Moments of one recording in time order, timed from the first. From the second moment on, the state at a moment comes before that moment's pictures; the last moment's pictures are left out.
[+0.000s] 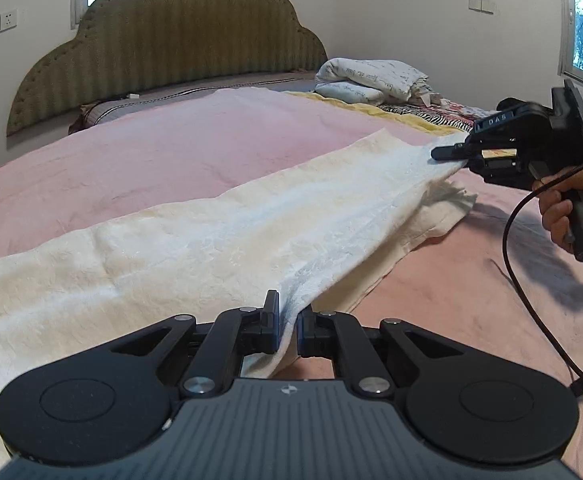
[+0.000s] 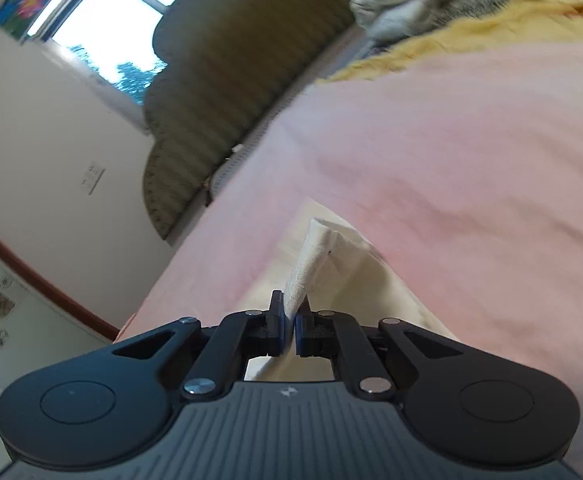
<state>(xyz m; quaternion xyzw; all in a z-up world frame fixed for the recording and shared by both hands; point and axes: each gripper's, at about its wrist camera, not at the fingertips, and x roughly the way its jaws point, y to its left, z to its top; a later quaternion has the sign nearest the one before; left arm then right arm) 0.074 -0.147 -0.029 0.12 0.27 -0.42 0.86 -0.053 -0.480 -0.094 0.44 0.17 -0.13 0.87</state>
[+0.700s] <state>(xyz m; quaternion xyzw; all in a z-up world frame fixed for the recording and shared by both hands) 0.077 -0.122 -0.010 0.07 0.26 -0.46 0.84 -0.126 -0.472 -0.119 0.56 0.13 -0.16 0.80</state>
